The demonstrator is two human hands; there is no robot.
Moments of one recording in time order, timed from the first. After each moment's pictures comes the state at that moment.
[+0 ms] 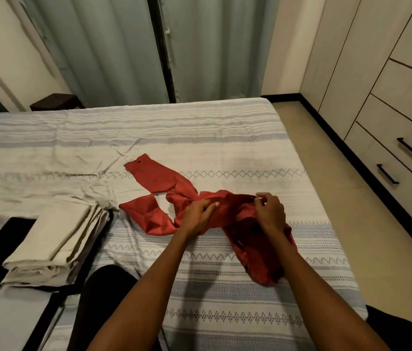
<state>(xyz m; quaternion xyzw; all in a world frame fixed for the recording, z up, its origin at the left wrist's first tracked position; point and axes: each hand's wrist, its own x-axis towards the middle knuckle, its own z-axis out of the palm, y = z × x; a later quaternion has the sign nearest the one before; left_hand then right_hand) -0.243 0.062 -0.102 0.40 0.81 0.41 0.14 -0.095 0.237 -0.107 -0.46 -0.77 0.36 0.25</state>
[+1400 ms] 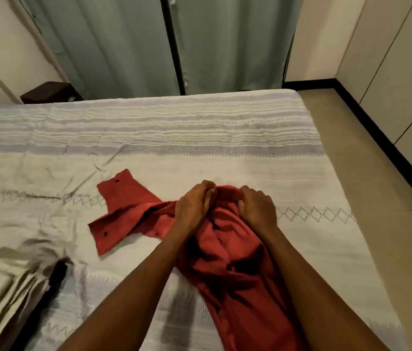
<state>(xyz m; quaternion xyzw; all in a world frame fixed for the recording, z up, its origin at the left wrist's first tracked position) -0.410 0.234 -0.138 0.38 0.88 0.30 -0.04 -0.300 0.391 -0.160 -0.26 -0.94 0.18 0.15</state>
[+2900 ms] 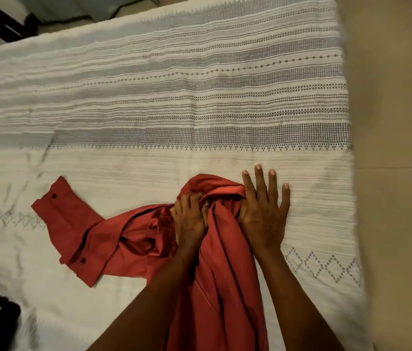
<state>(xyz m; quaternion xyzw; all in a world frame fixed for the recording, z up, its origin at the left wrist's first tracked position) -0.427 0.391 -0.272 0.27 0.95 0.16 -0.08 -0.326 0.535 -0.259 -0.33 -0.93 0.09 0.11</state>
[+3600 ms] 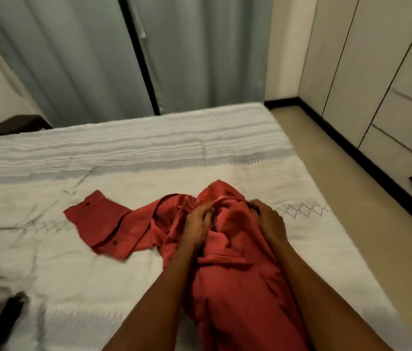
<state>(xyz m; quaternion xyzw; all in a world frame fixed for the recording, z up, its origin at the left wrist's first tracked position) -0.384 0.285 -0.210 0.39 0.80 0.45 0.09 -0.237 0.431 -0.205 -0.39 -0.83 0.36 0.18</state>
